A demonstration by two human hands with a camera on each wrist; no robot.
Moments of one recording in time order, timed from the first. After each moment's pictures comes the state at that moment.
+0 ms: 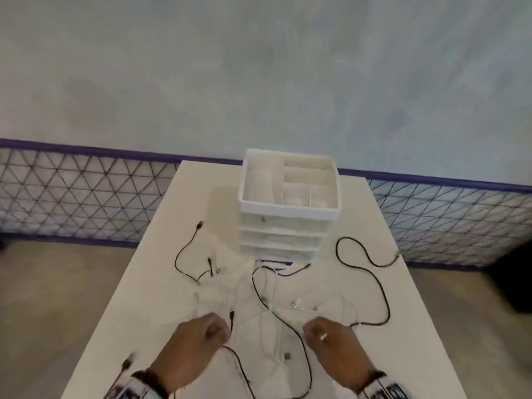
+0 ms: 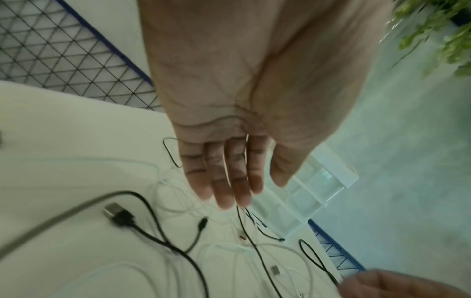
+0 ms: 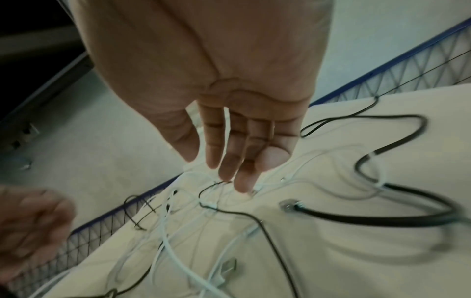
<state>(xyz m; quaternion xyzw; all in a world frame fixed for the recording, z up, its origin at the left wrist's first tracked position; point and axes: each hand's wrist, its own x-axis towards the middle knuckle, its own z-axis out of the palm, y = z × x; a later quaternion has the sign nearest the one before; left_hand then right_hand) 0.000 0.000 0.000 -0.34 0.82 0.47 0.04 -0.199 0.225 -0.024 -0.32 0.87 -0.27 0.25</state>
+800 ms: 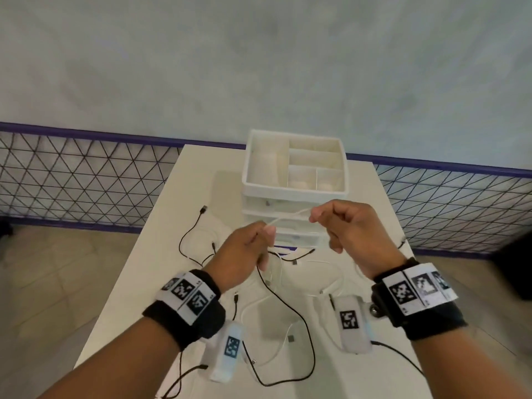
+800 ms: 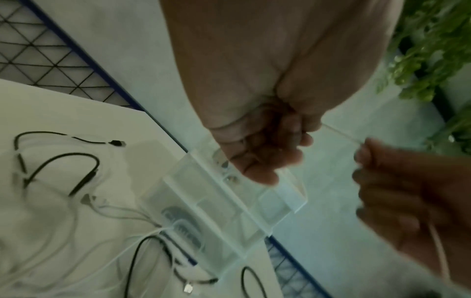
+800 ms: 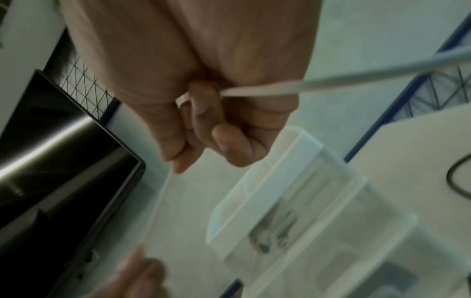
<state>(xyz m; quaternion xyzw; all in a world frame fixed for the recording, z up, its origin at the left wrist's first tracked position) -0.098 -0.006 0.072 -0.19 0.77 0.60 -0.14 -0.245 0.154 0.136 -0.30 0.72 -0.57 0.25</state>
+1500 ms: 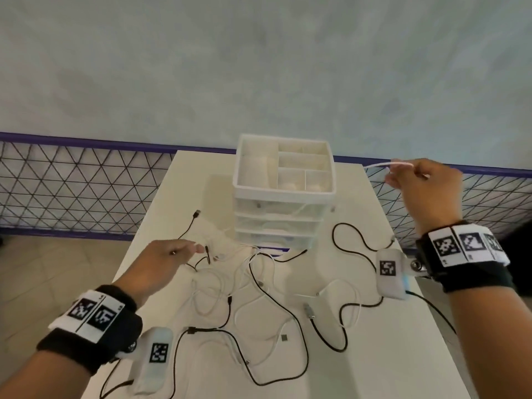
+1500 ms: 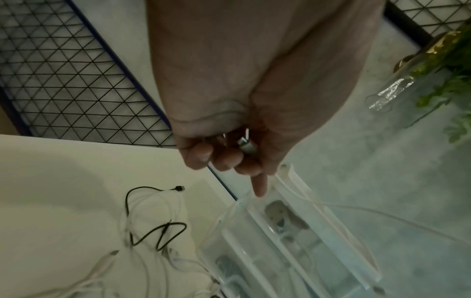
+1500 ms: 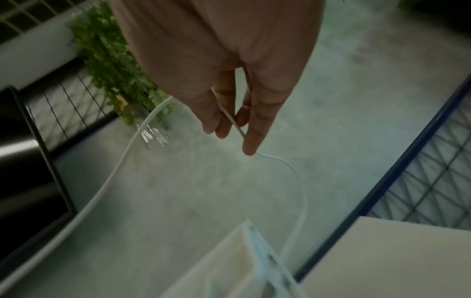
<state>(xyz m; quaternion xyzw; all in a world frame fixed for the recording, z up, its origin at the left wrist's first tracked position) -0.018 -0.055 0.089 -0.38 0.76 0.53 -0.10 -0.328 0.203 0.175 -0.18 0.82 -0.54 -0.09</state>
